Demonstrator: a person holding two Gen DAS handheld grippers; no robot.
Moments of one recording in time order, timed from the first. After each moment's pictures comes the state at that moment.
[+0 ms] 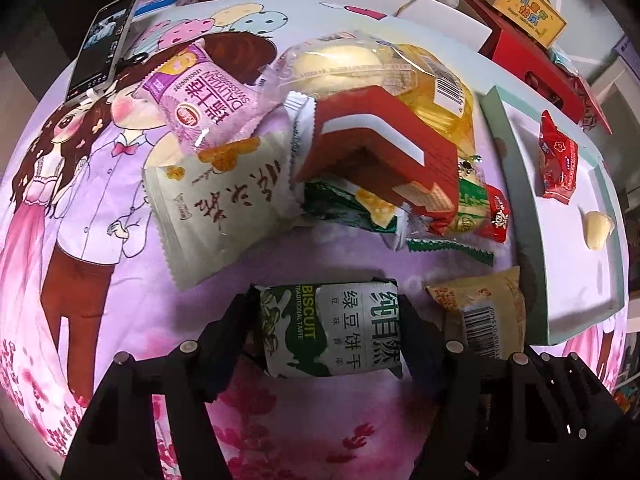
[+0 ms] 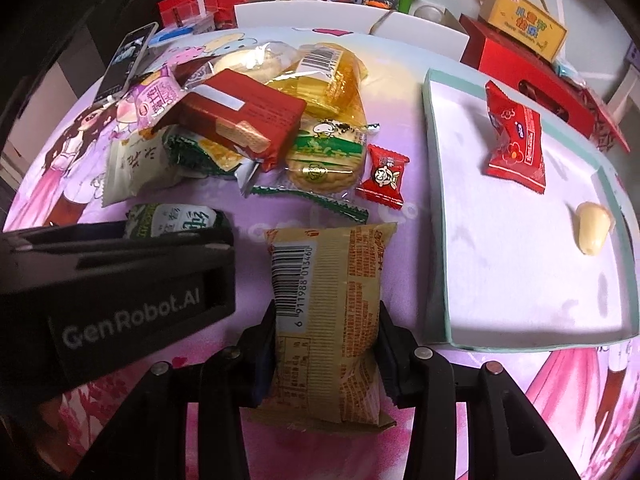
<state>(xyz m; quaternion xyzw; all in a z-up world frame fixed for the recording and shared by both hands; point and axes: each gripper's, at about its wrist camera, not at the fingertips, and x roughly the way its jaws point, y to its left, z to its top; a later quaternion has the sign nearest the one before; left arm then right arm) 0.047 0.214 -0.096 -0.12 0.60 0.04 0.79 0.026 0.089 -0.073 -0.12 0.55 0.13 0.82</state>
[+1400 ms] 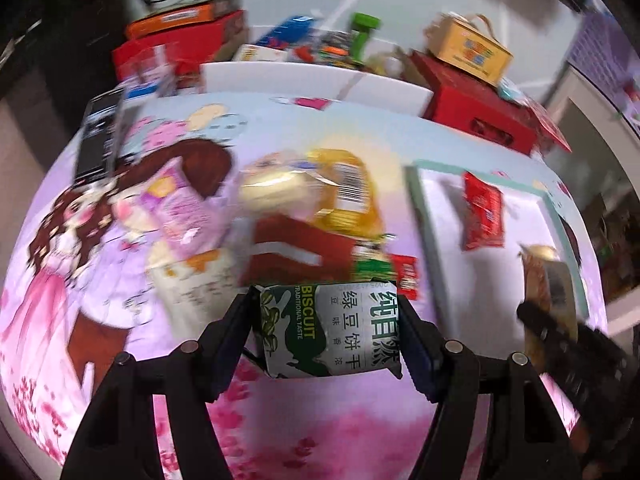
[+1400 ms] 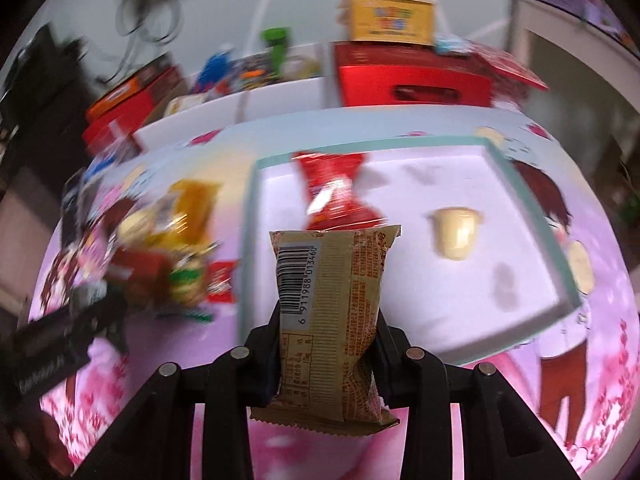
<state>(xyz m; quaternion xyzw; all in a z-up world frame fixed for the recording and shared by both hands) 0.043 0.187 -0.009 -0.09 0.51 0.00 0.86 0.051 -0.031 0.001 0.04 0.49 0.02 0.87</state>
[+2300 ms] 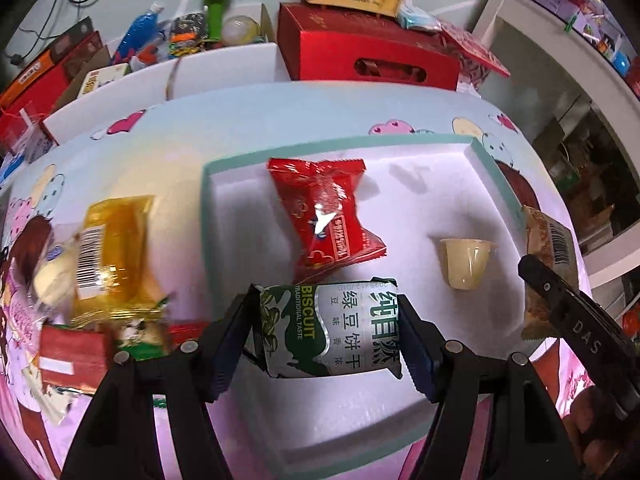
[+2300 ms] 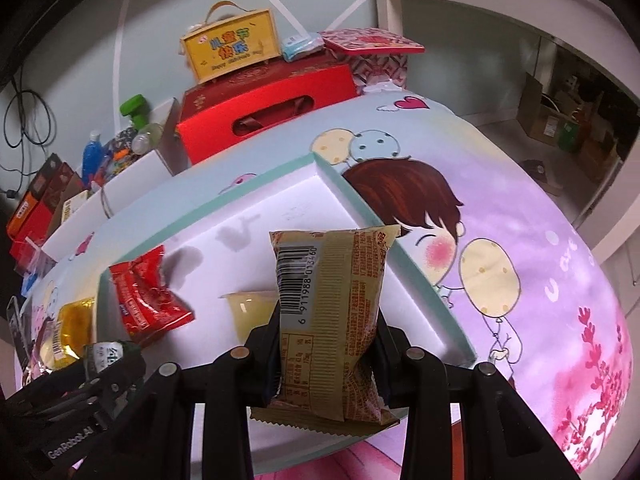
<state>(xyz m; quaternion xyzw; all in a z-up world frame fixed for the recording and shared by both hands) 0.128 0.031 -0.034 -0.02 0.56 -0.11 0.82 0.093 -0.169 -0.011 0.13 0.46 -0.12 0.87</state>
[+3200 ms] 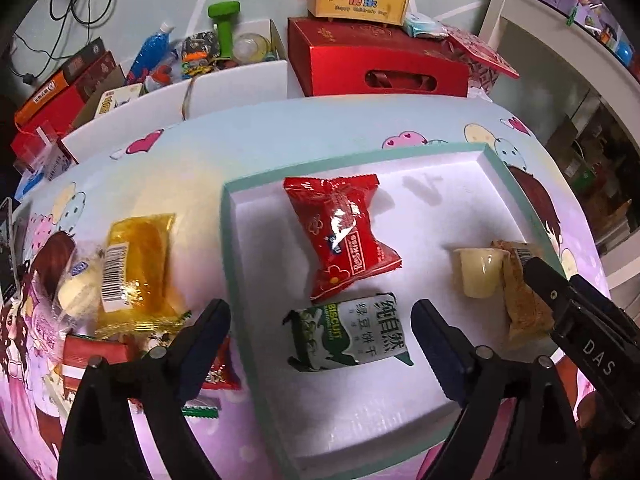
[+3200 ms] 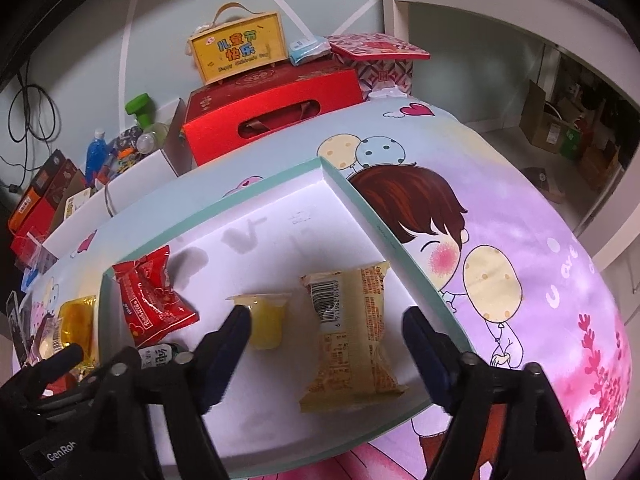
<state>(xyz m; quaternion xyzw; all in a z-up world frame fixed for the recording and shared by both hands) 0.124 0.033 -0.023 0.01 0.53 -0.08 0.84 0.093 -0.162 -0.009 0.12 0.46 -0.12 0.87</state>
